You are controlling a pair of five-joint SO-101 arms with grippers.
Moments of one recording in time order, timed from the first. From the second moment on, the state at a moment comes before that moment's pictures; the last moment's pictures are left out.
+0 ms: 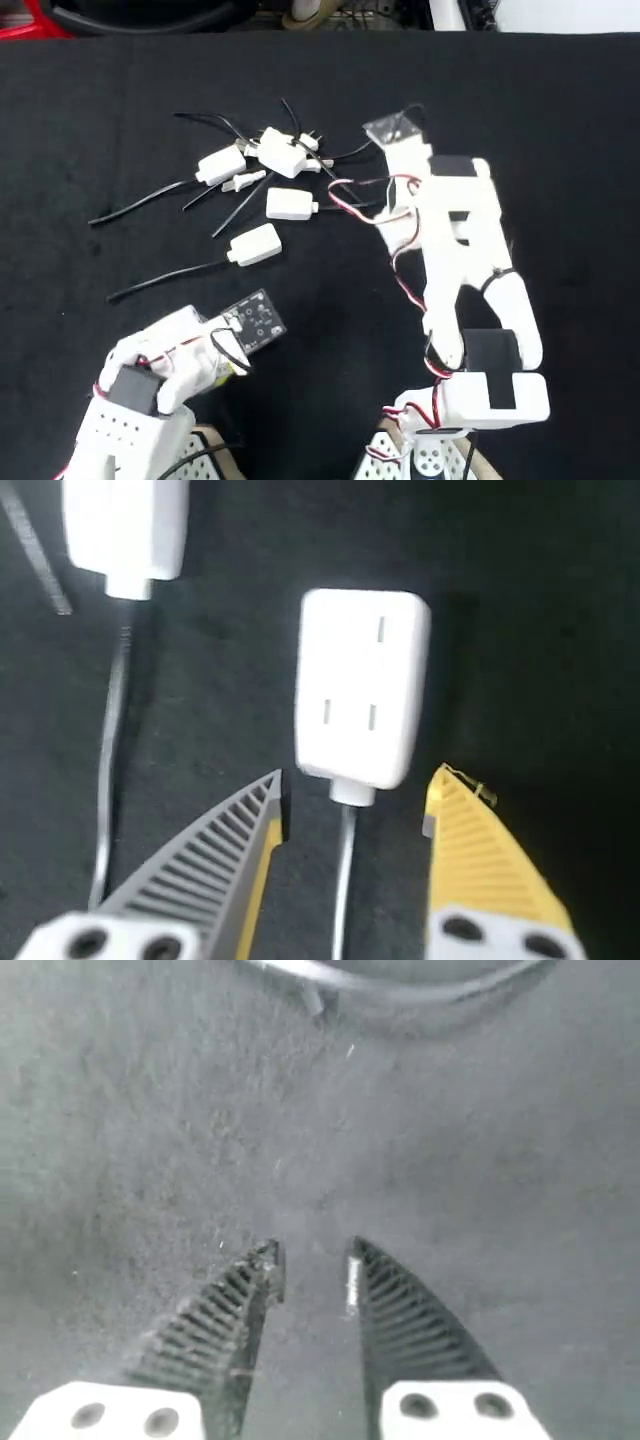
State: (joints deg) left arm 12.4 -90.8 89.8 72.0 -44.4; right arm -0.4 0.6 19.2 73.2 21.4
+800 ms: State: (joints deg) left arm -1.0 -104.5 94.9 73.8 -31.7; right arm -17.3 31.6 -15.2 65.5 -11.6
